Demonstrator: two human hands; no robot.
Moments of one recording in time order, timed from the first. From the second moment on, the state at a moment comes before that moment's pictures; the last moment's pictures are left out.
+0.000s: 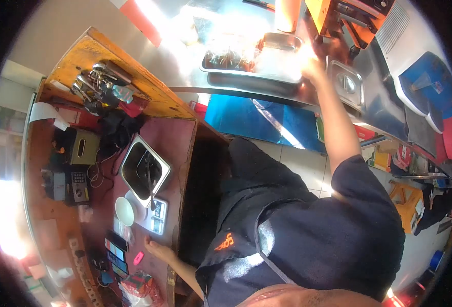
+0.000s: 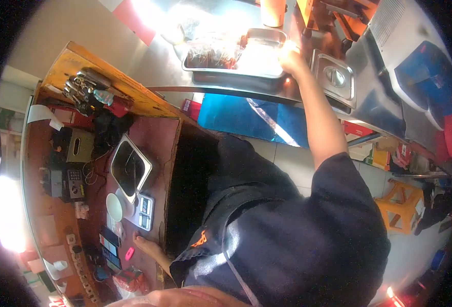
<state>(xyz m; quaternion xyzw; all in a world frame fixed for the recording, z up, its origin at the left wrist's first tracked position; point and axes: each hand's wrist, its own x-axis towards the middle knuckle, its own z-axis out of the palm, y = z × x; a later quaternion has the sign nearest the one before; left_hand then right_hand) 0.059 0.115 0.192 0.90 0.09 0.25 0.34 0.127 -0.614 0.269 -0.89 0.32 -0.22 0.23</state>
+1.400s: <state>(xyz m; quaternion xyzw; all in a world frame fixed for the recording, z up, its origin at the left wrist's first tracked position) 0.113 0.177 0.255 0.91 0.13 0.39 0.08 0.161 -0.224 0.255 -0.28 0.02 0.24 0.93</state>
